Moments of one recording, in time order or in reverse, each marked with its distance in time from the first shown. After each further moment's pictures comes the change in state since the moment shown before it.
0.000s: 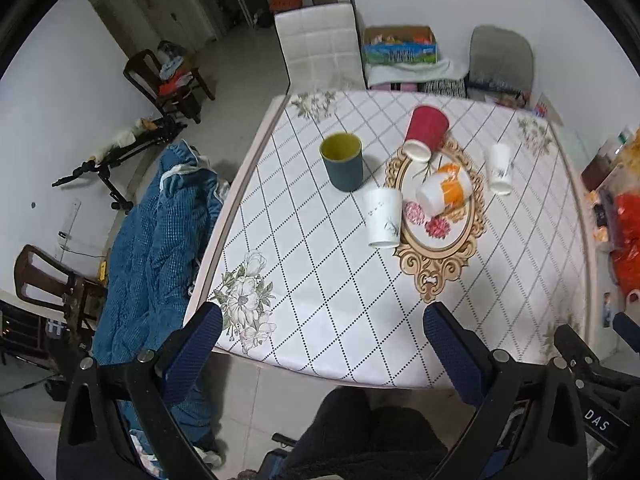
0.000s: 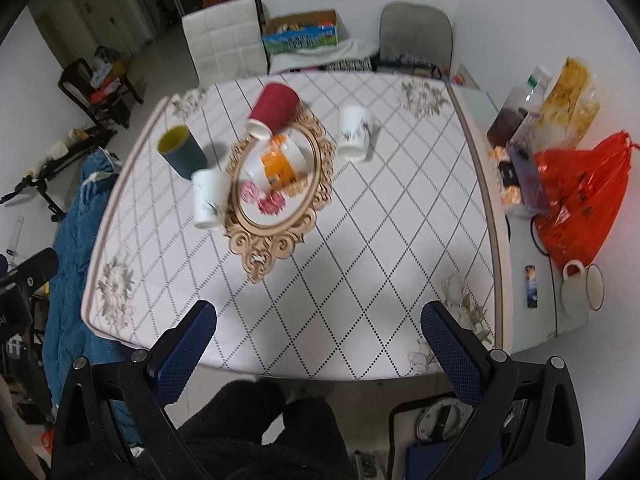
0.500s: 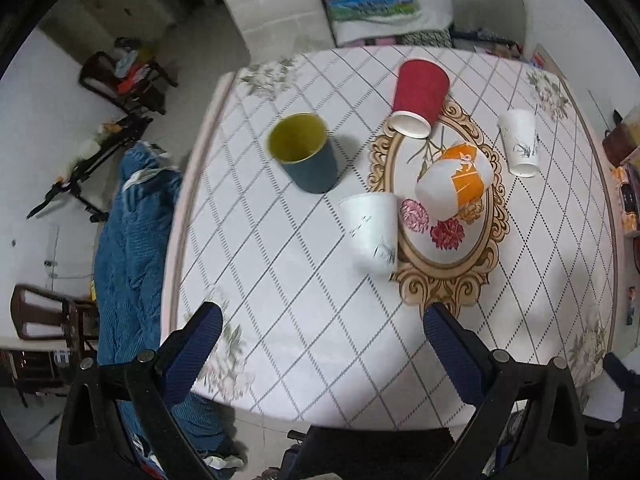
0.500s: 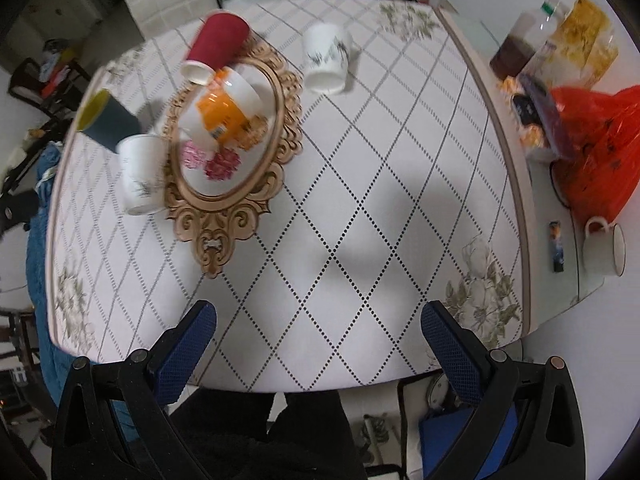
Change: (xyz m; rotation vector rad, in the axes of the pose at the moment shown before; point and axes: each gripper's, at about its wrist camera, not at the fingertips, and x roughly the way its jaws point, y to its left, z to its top) left arm 0.121 -0.037 0.075 0.146 0.154 -0.032; right arm 0.127 -0.010 0.016 0.117 0.229 -0.076
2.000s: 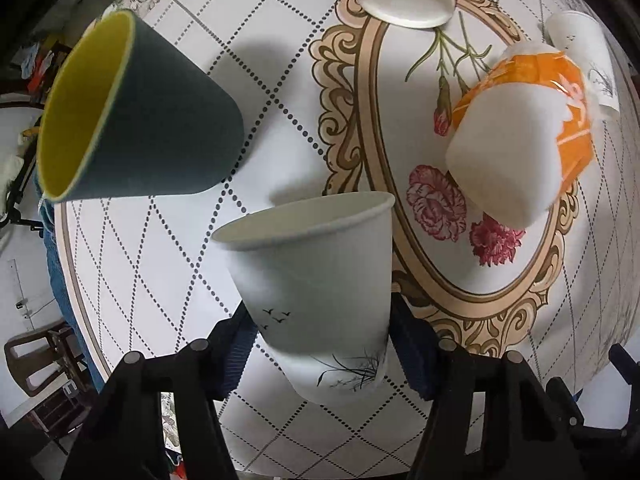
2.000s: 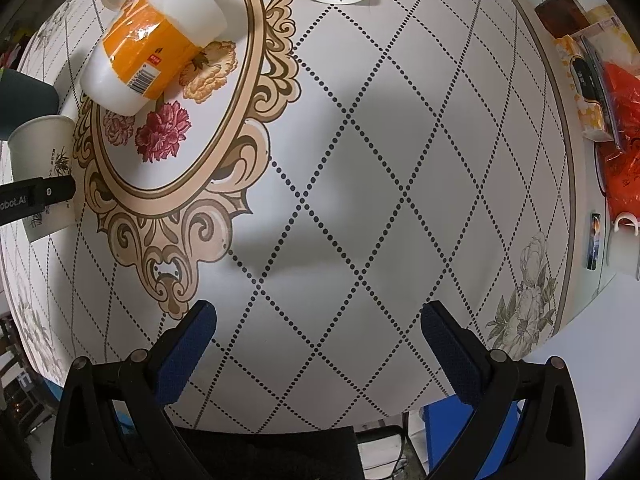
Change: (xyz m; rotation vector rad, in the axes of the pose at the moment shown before) left arm 0.169 -0.010 0.048 0.174 0.307 -0.122; right arm 0.125 0.029 0.050 0.029 0.263 -0.070
